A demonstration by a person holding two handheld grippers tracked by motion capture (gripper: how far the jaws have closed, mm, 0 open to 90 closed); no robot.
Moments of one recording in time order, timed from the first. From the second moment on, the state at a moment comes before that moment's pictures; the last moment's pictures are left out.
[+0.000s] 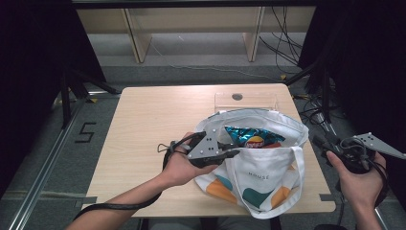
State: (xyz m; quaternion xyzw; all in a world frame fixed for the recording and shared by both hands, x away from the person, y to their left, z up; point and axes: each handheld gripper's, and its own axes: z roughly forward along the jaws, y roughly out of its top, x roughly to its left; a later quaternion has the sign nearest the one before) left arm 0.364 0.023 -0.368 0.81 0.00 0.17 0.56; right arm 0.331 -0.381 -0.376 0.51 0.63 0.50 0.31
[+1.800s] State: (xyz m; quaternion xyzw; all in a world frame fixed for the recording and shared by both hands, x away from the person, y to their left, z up) left arm 0.333 0.007 -0.406 0.87 -0.12 0.12 0.47; right arm 0.328 -0.374 -0.374 0.51 0.65 0.49 0.28
